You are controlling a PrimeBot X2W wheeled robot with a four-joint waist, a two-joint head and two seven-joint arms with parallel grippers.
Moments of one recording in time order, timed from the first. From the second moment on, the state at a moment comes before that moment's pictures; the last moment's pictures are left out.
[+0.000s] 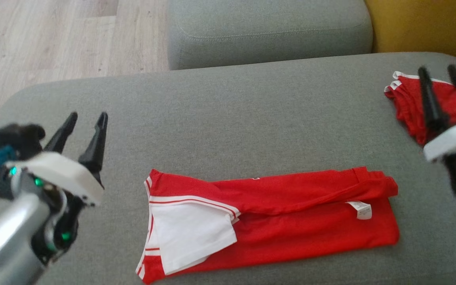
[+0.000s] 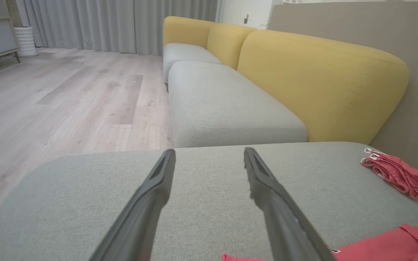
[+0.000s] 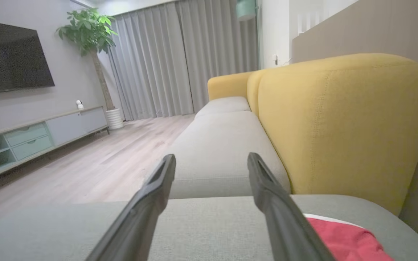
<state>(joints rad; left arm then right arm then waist) -0.50 0.71 -0.88 0.12 -1.09 0.29 -0.24 -0.57 -0.55 0.49 0.62 0.81 0.13 -0.25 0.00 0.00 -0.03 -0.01</state>
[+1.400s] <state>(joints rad) 0.01 0.25 -0.31 0.10 -0.44 0.18 -0.25 -0.22 -0.18 -0.09 0.65 0.31 0.13 0.39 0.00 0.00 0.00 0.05</state>
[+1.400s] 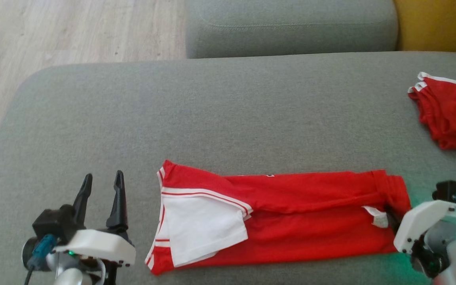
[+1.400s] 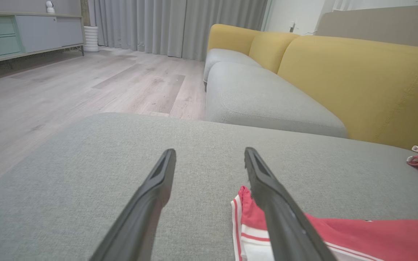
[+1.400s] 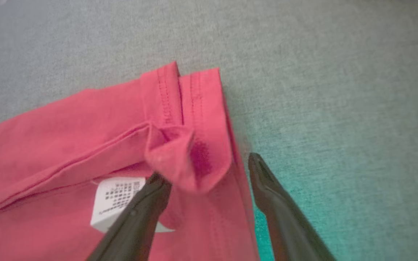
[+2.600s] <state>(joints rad) 0.00 0.23 -0.31 0.17 -0.44 0.17 -0.25 -0.30 -0.30 -0.03 0.64 0.52 0.13 0.36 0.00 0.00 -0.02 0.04</state>
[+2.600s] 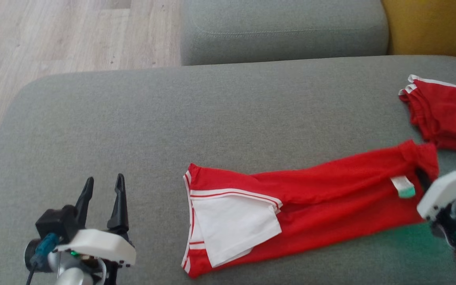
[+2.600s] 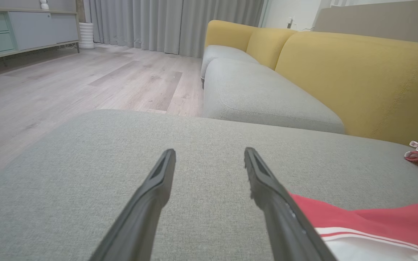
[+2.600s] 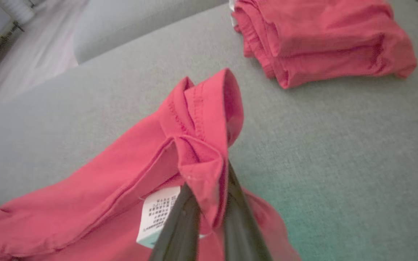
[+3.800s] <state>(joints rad) 0.01 0.17 -0.25 0.21 -0.39 0.09 -0.25 -0.23 -0.06 0.38 0.47 1.11 0.13 0.40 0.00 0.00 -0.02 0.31</state>
